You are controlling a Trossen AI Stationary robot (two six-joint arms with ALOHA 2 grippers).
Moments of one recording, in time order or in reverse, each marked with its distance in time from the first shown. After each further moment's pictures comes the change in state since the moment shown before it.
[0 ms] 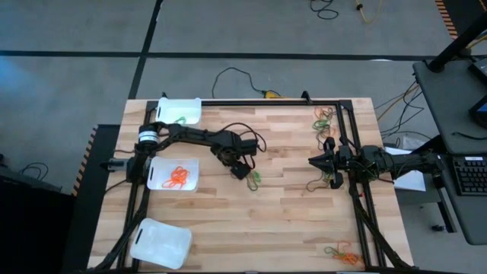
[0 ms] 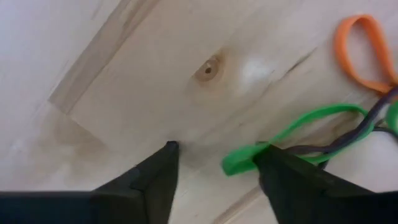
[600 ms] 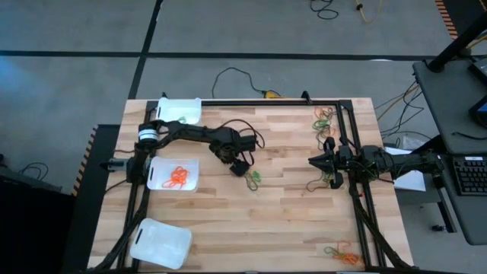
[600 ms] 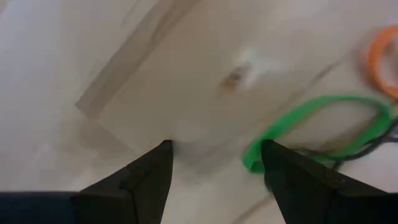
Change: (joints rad) left arm 0.042 -0.004 0.002 -0.037 0.023 0.025; right arm 0.000 0.000 0.000 0.000 0.000 0.000
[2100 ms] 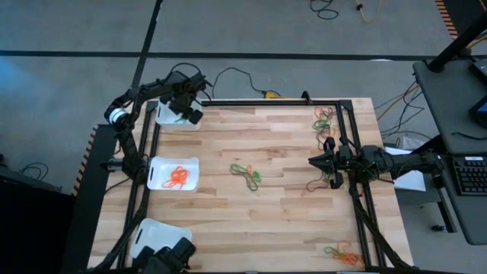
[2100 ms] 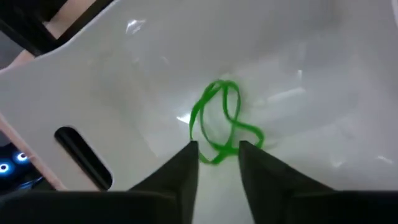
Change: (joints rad) left arm 0.734 -0.221 -0.078 -0.276 -0.302 0.448; right arm 0.000 0.000 0.000 0.000 0.000 0.000
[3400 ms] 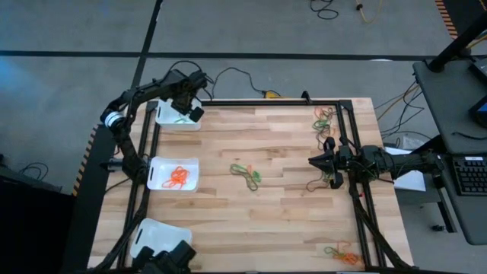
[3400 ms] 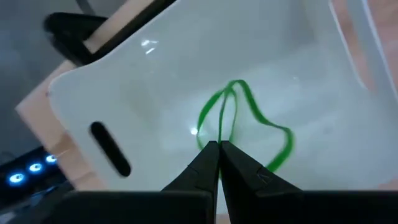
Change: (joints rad) left arm -0.035 -0.063 0.024 -0.004 -0.040 -0.023; right arm 0.000 0.000 0.000 0.000 0.000 0.000
